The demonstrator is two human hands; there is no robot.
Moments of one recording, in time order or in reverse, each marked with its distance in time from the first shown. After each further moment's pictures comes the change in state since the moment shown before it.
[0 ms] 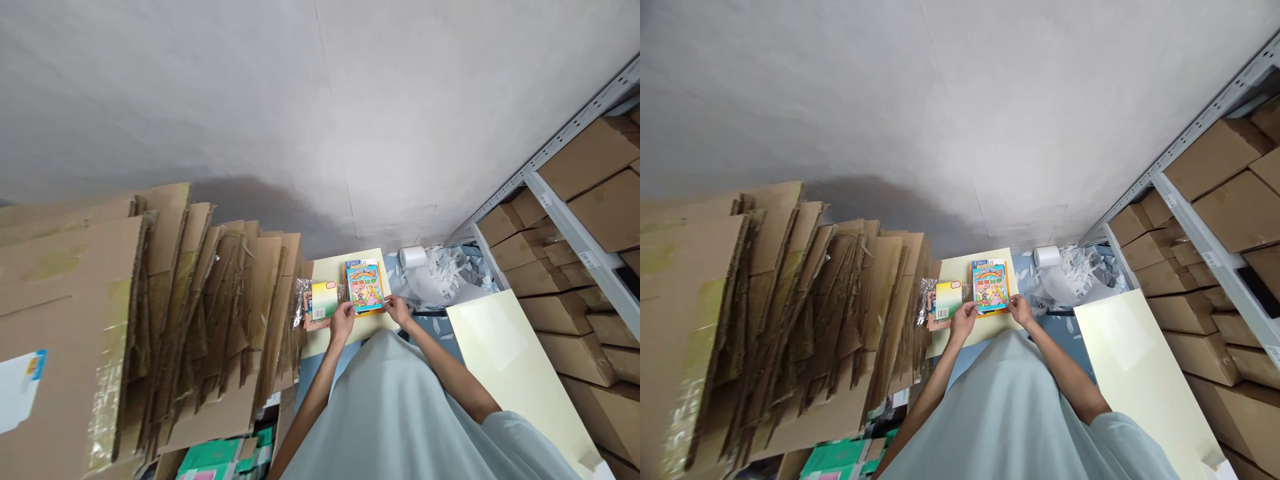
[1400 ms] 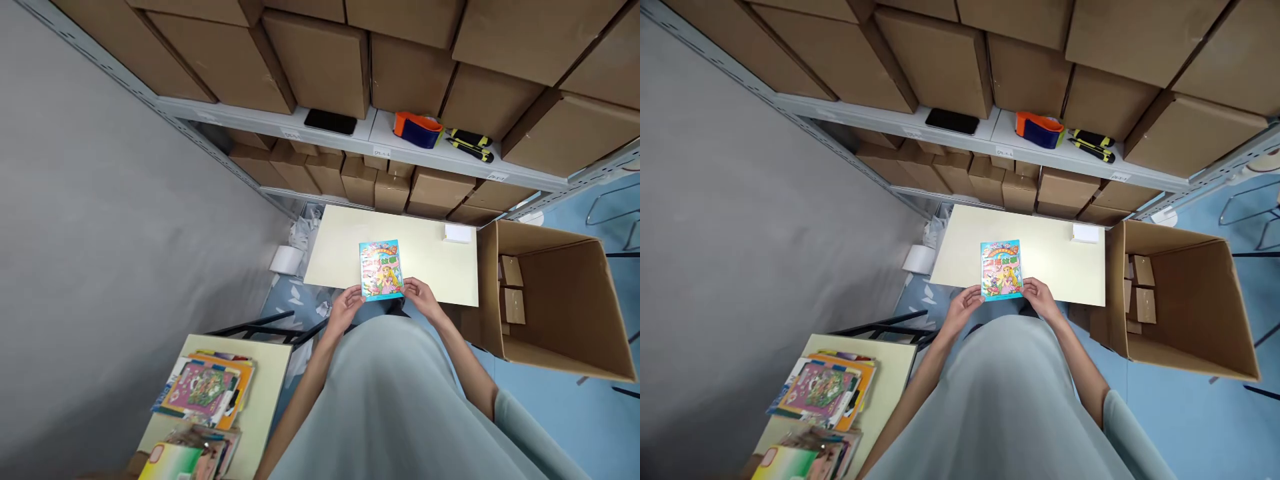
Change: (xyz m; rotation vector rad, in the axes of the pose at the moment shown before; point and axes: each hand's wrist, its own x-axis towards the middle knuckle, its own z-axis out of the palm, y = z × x) left_hand -0.276 0.121 0.326 0.128 -1.343 0.116; right_hand -0.414 0.245 -0.240 0.911 0.920 0.063
